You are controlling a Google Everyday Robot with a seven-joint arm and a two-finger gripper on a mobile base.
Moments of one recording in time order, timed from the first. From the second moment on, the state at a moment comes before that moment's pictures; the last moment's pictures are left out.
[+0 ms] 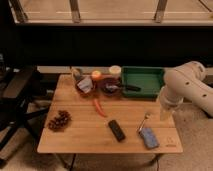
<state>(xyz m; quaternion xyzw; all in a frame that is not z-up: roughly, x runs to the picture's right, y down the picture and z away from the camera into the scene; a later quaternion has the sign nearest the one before) 0.285 0.104 0.684 -0.28 0.02 0.02 0.96</state>
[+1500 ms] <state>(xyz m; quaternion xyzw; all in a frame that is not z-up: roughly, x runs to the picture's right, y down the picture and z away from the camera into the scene) 0.243 0.094 0.665 -0.33 -0.01 0.18 0.93</state>
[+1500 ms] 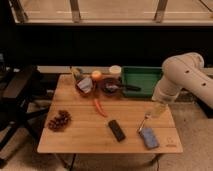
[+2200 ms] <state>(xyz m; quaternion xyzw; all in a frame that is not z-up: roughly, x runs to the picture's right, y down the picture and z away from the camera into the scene) 0.223 0.123 0.674 -0.37 -0.07 0.29 0.88</state>
